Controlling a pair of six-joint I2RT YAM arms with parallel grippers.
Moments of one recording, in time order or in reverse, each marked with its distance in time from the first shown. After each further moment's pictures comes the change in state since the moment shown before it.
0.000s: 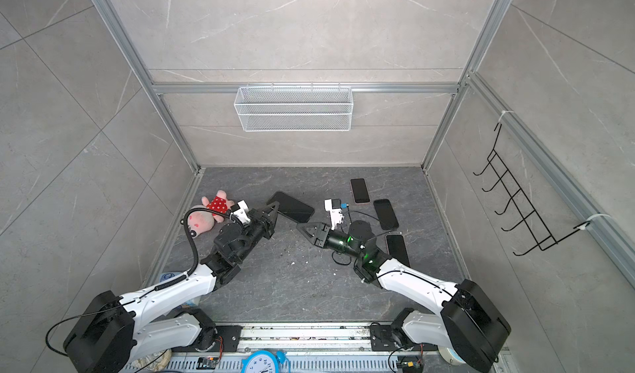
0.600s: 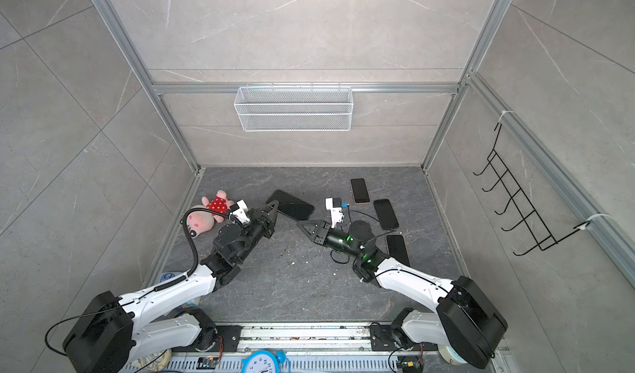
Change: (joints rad) left arm -0.015 -0.006 0.000 0.027 -0.014 0.003; right arm 0.000 0.028 -0.001 0.063 0.021 0.071
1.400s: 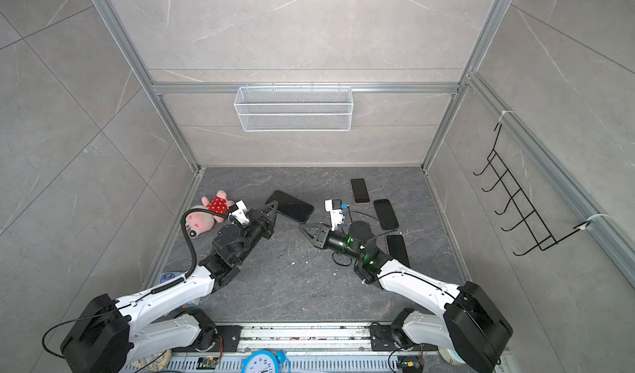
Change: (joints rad) left arm -0.006 -0.028 0.000 -0.041 -0.010 0.000; right arm 0.005 -0.063 0.001 -0.148 0.023 -0.171
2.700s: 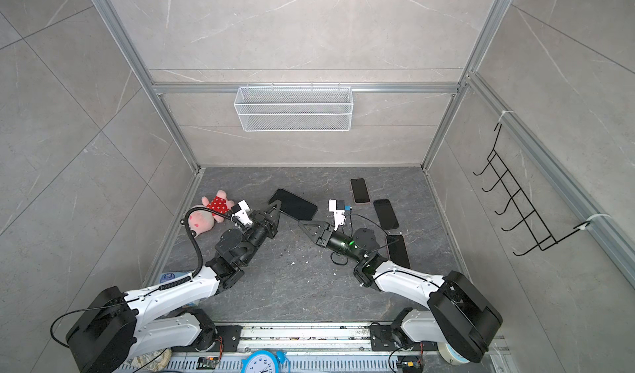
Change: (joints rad) left arm -0.054 0.053 -0.022 0.178 -0.078 0.065; right arm -0.003 0.109 -0.080 0.412 -0.010 0.269
